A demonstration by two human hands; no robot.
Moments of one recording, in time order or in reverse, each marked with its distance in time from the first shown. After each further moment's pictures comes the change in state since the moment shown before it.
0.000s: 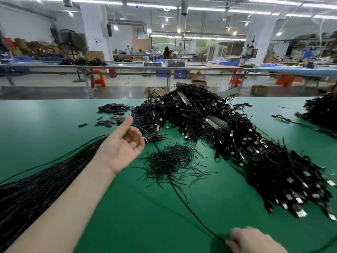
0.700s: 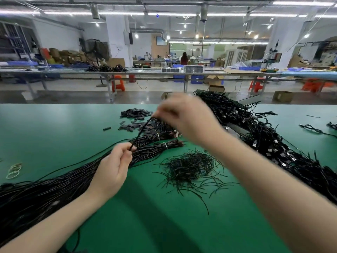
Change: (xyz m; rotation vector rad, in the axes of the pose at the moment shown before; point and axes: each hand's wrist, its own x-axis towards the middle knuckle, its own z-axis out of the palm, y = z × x) left_hand -0.041 0.014 -0.086 1.491 0.025 0.999; right_hand 0.074 -0.171 -0.206 0.313 0.714 -0.859
